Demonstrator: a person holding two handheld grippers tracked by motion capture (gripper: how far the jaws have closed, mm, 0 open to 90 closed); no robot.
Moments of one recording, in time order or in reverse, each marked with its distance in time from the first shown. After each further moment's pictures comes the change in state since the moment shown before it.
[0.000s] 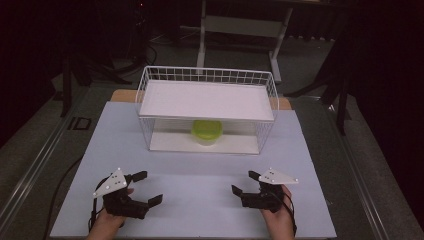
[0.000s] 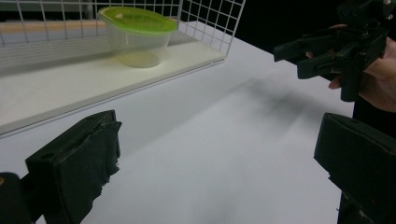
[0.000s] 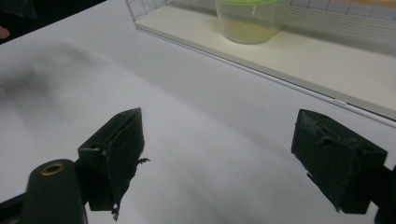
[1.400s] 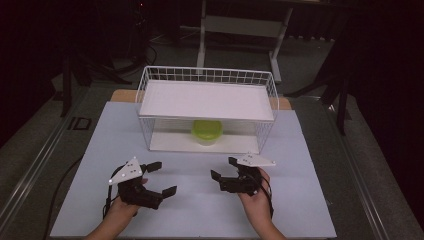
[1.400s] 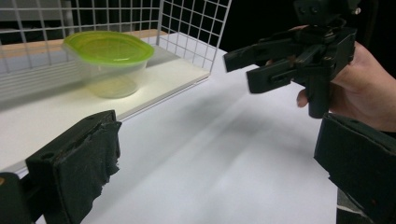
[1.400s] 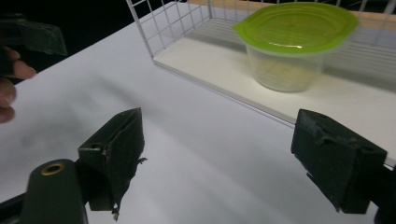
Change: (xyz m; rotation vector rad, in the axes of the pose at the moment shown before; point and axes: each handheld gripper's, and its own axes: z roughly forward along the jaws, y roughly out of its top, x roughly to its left) left arm -0.008 0.030 0.028 -0.005 -0.059 0.022; right arm 0.024 0.045 0.046 -0.027 0.042 0.041
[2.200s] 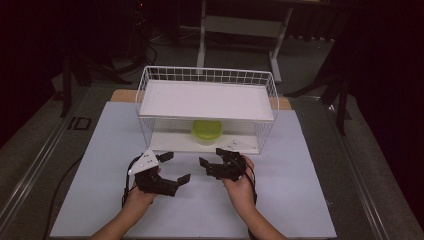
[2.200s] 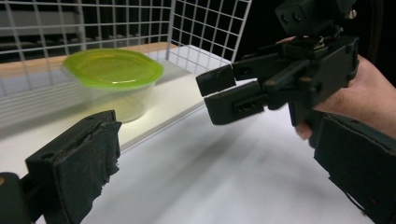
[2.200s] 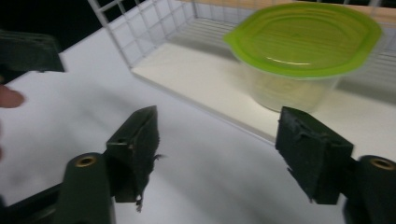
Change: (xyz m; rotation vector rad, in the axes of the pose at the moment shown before) left arm 0.006 0.013 0.047 -0.034 0.035 0.019; right arm 0.002 0.021 0.049 0.027 -0.021 0.036
